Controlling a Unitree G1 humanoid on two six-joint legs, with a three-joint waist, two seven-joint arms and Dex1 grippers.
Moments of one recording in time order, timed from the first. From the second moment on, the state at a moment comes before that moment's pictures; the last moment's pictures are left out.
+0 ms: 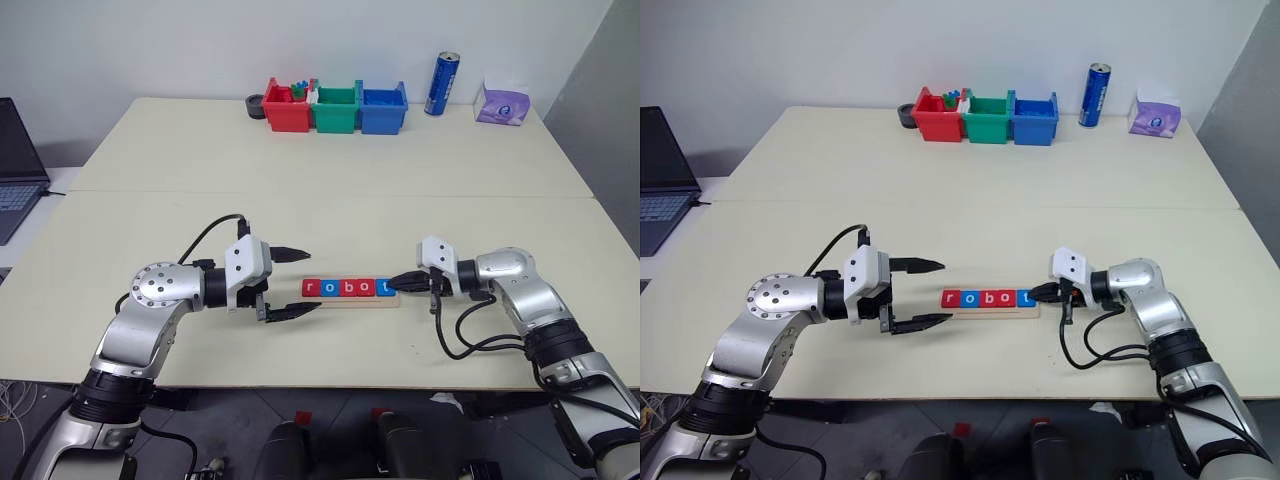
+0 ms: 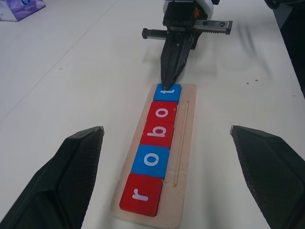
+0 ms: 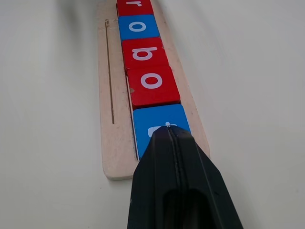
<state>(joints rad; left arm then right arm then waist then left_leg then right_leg) -0.34 0.69 -0.07 -0.14 -0.33 0.20 -1.13 -0.62 -0.54 0.25 0.39 0.09 0.05 1.24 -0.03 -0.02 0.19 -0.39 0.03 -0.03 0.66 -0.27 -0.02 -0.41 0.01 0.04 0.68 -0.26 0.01</state>
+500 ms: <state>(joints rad) -0.14 0.76 0.04 -0.30 -0.39 0.52 -0.99 -0.45 -0.69 0.15 -0.19 0.27 0.52 1.17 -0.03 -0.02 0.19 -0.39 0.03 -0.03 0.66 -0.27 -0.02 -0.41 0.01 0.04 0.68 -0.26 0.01</state>
